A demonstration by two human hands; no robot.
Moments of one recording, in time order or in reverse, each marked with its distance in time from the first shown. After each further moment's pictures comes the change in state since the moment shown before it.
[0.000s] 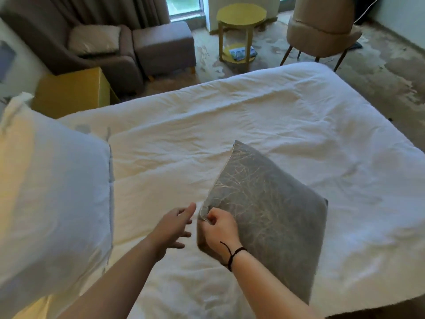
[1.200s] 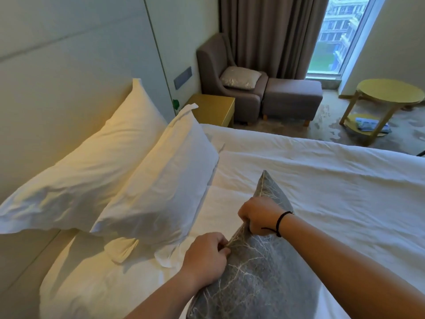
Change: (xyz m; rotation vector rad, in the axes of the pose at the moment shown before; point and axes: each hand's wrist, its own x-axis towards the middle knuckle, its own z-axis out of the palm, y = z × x) left_hand -0.111 -0.064 -0.069 0.245 0.600 0.222; right_hand 0.033 -0.193 0.064 -1.459 -0.630 -0.988
